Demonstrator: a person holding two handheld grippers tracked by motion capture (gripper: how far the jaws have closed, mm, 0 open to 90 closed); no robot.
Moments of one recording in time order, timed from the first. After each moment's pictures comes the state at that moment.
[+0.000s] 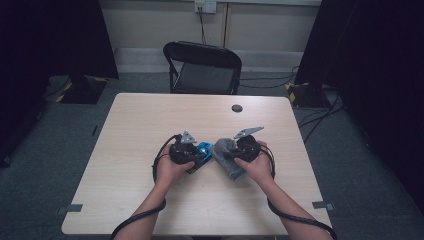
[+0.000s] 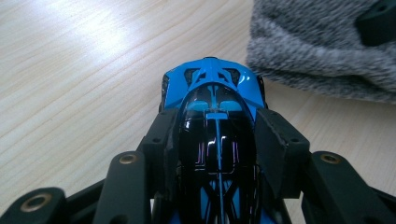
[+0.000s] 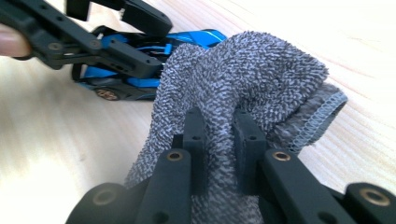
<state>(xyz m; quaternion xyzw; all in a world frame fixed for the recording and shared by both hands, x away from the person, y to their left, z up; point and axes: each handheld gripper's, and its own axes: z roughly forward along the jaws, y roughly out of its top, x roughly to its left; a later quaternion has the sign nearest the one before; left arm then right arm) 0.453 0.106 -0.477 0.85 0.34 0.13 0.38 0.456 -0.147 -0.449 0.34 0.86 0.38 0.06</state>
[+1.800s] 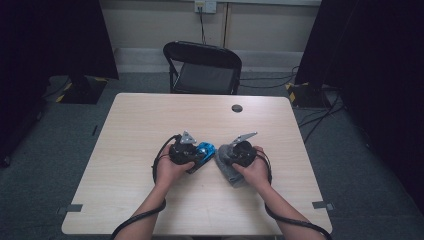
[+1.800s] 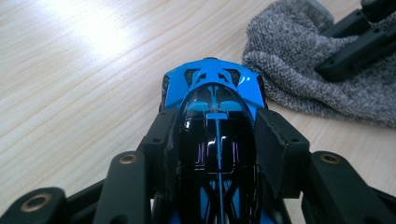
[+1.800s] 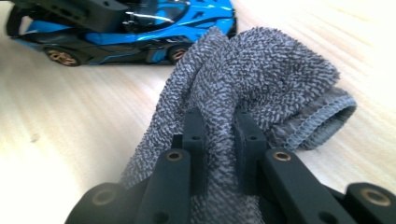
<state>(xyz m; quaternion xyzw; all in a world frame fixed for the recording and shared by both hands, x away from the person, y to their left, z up) 0.452 0.107 -0.477 0.85 0.34 0.13 0.39 0.454 -0.142 -0.476 0.36 0.87 0.32 0.07</state>
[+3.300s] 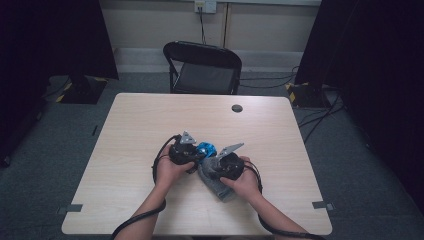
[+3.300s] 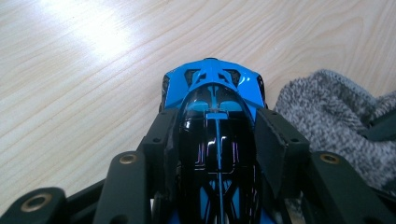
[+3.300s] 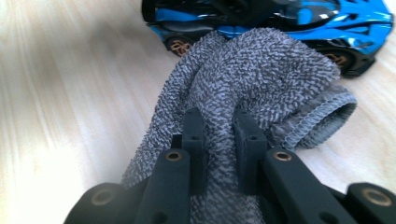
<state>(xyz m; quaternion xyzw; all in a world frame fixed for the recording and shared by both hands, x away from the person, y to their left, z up) 0.452 0.107 -0.478 0.85 0.34 0.13 0.39 0.416 -0.103 -0.478 0.29 0.89 0.35 0.01</state>
